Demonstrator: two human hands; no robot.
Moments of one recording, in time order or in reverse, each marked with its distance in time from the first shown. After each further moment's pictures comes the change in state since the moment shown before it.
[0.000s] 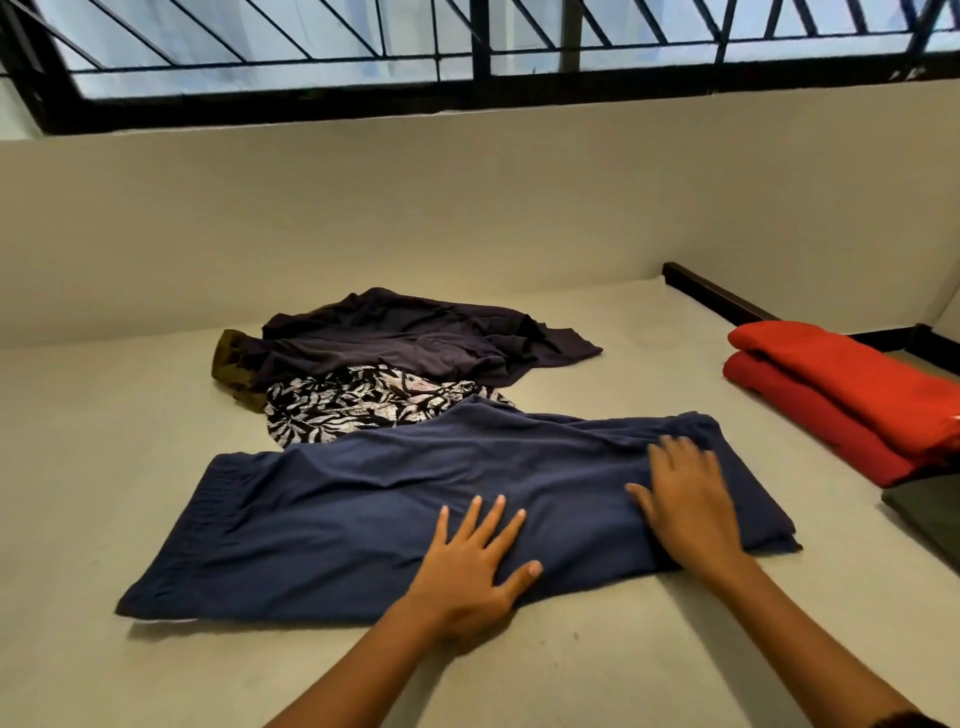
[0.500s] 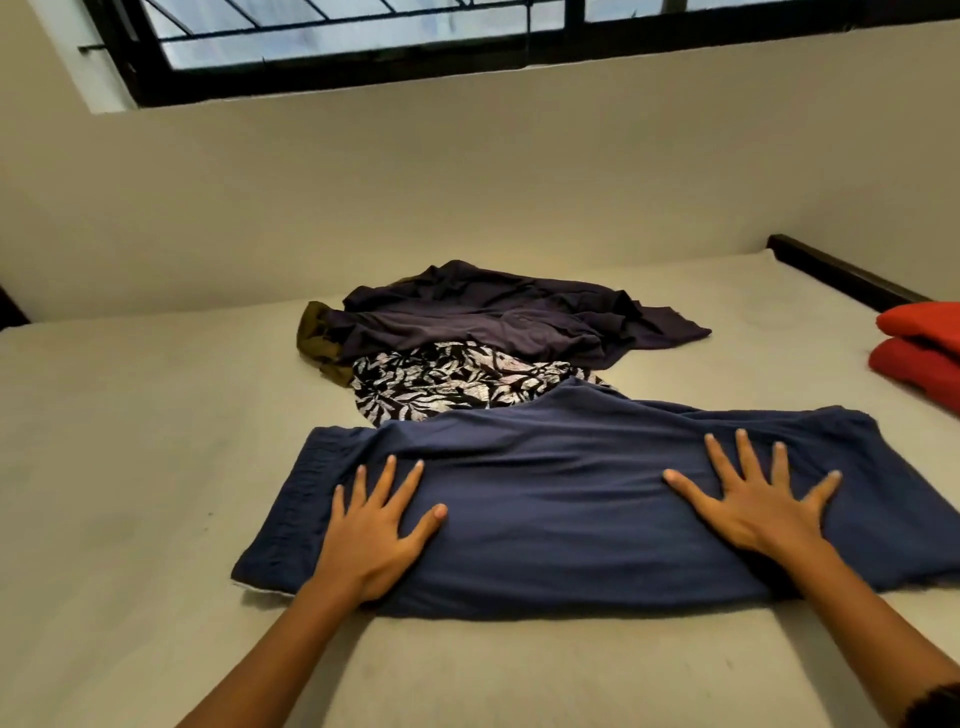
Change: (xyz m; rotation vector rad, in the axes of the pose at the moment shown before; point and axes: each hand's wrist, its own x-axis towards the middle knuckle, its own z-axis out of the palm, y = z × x) left_hand -0.060 -0.173 -0.034 -0.032 0.174 -0.428; right_hand 0.026 -0.058 0.024 -0.061 -0.503 0.185
